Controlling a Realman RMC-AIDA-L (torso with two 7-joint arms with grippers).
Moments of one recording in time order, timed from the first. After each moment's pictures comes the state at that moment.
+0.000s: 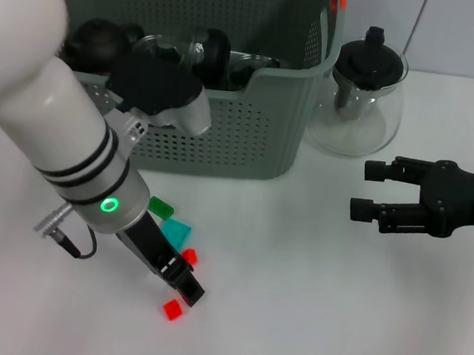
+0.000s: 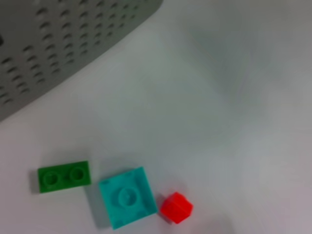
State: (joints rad) left arm -0.62 -2.17 1.50 1.27 2.64 1.61 -2.81; right arm 0.59 1.98 -0.77 -0.62 -1.95 -1.67 1.55
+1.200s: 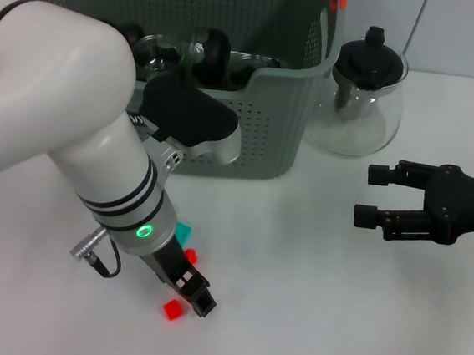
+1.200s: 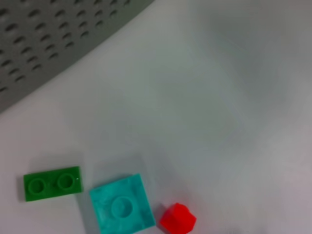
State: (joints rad) left arm -0.63 -2.18 1.70 1.23 2.68 1.49 -2.98; right arm 0.58 1.98 -0.77 -0.61 -1.94 -1.68 1.52
